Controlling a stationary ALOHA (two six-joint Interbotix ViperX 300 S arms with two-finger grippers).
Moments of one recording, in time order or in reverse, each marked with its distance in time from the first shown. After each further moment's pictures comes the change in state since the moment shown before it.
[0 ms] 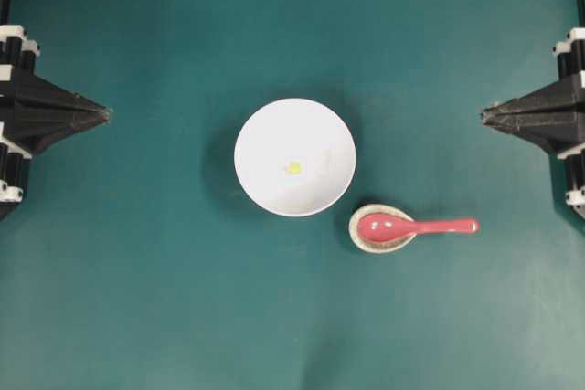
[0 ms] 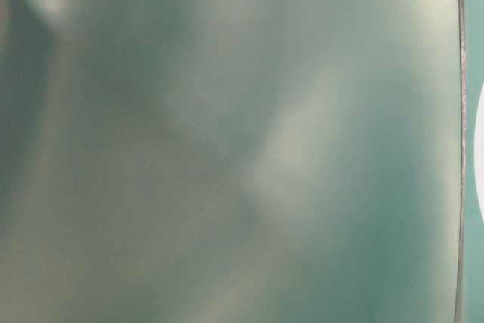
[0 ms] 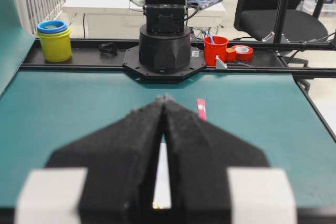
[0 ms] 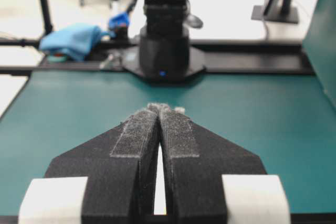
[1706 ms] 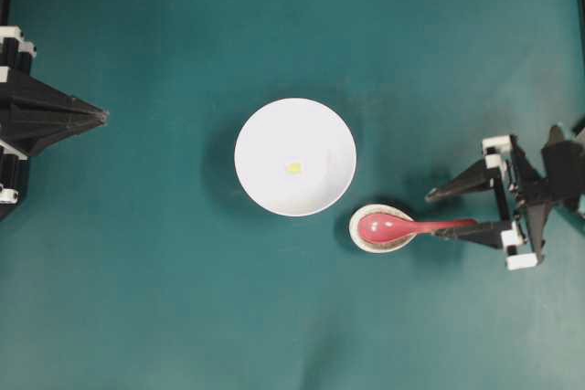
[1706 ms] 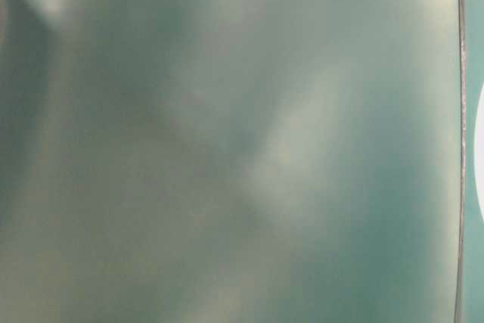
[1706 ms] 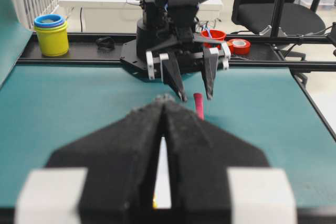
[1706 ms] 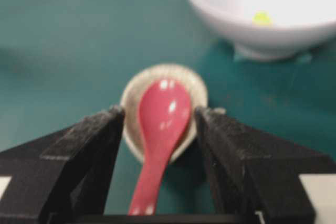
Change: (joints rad) left arm -0.006 -0.026 0.000 0.008 0.044 -0.009; right arm 0.327 0.996 0.239 0.209 -0.940 0.098
